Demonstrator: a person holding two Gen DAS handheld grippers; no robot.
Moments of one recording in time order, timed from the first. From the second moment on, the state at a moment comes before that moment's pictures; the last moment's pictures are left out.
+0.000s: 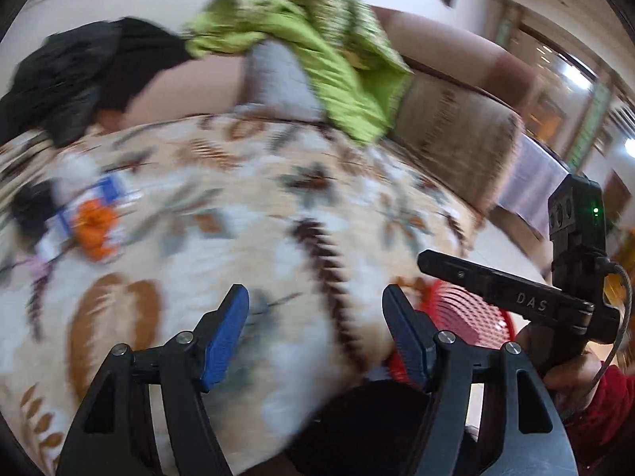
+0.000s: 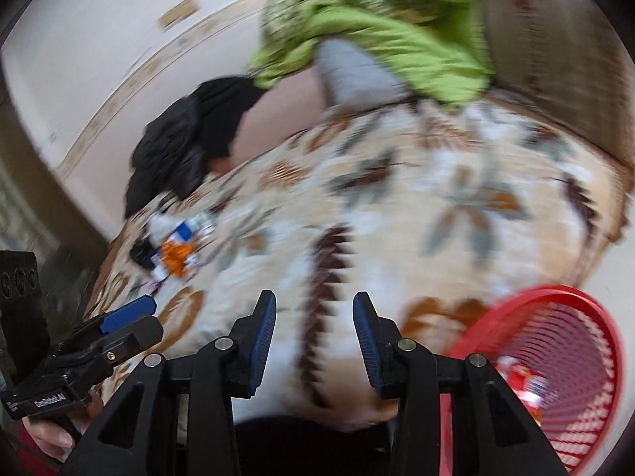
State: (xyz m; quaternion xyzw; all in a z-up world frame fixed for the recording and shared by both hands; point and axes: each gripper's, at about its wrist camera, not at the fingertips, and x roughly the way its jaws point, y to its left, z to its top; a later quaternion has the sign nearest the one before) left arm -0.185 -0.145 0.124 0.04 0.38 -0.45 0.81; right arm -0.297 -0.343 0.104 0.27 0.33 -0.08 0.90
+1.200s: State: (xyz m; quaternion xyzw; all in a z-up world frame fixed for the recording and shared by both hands) left arm 0.021 0.013 0.040 -0.08 0.43 -0.16 0.88; right arm -0.050 -0.196 0.057 0.16 0.37 0.03 0.92
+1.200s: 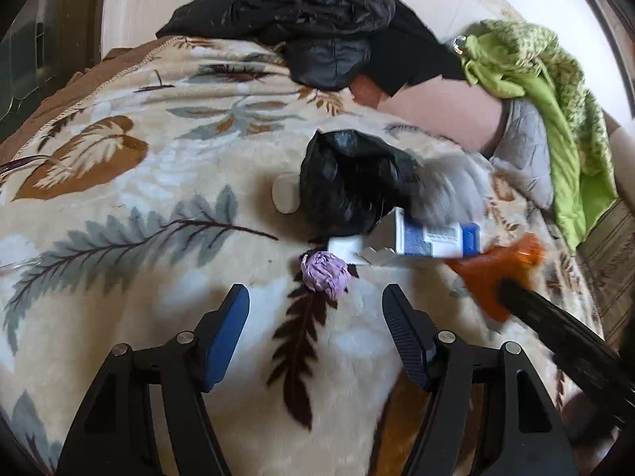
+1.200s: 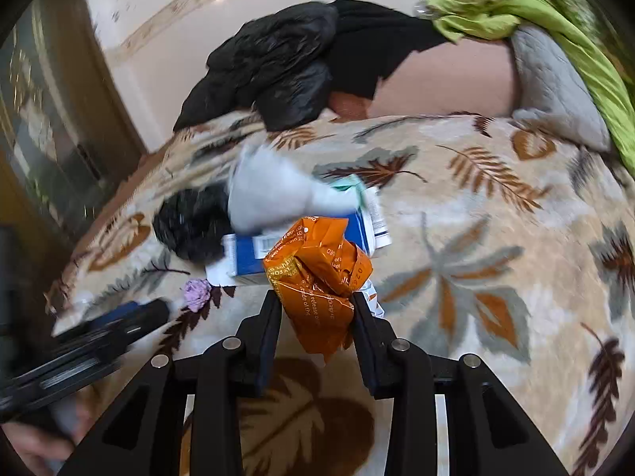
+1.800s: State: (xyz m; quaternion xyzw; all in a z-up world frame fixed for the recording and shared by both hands) left arm 0.021 -0.001 0.027 -0.04 0.42 -0.15 0.89; right arm -0.061 -0.205 0.067 0.18 0.34 0.03 0.92
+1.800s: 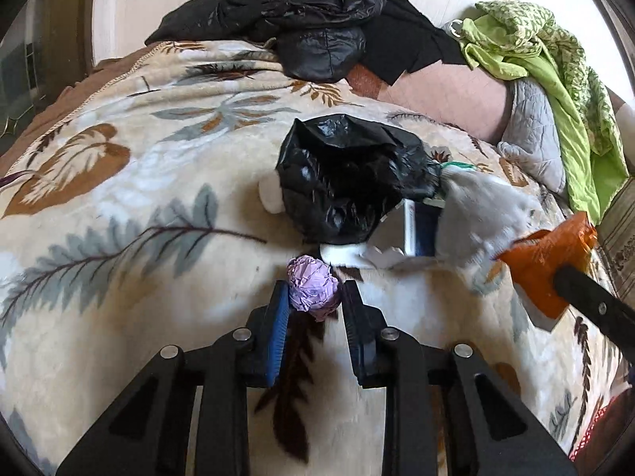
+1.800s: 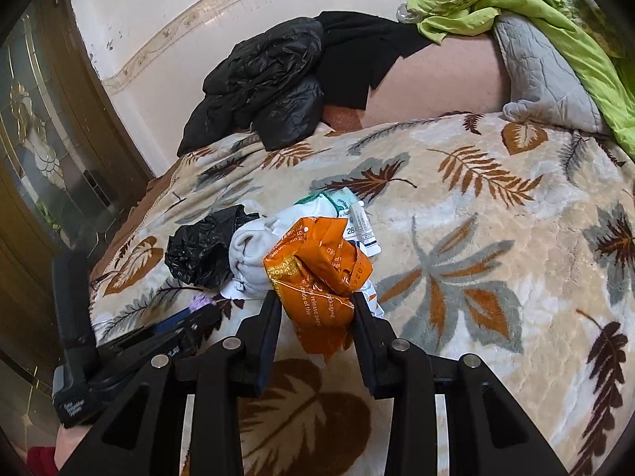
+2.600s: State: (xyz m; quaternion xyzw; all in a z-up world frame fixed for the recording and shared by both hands) left arm -0.122 -0.010 0.074 0.03 0.32 -0.17 0.93; right arm -0.172 -0.200 0.079 0.17 0.32 0.04 0.93
